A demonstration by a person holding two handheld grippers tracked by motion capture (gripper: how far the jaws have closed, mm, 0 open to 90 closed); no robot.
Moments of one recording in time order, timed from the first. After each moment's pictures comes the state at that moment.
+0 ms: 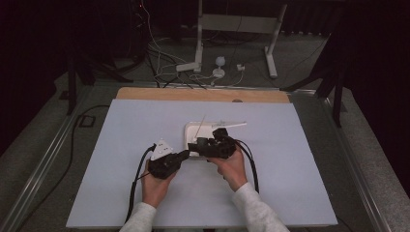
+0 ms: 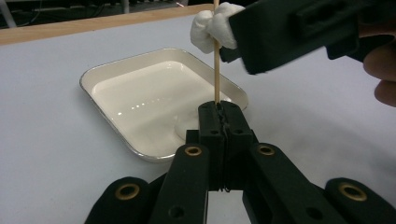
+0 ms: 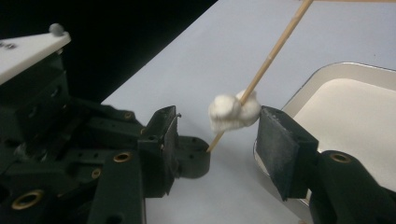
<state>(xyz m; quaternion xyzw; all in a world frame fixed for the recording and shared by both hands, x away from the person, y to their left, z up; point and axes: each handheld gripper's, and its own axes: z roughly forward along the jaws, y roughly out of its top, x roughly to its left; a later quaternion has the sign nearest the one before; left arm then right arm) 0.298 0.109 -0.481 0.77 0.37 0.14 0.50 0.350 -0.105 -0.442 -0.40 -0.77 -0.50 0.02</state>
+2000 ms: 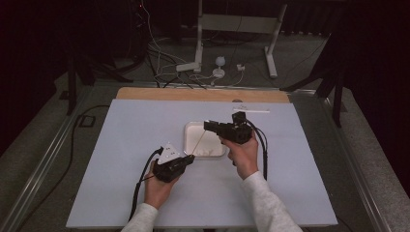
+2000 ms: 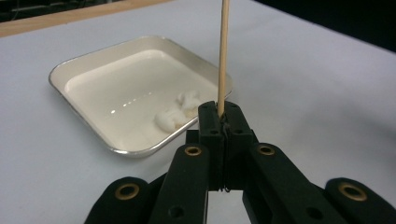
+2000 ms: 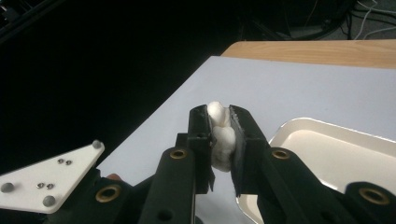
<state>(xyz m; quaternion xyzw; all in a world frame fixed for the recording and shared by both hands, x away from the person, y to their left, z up) 0.295 0.098 -0.488 0.79 0.34 0.14 0.49 0.367 -0.146 -0.397 -0.42 -0.71 -0.56 0.00</state>
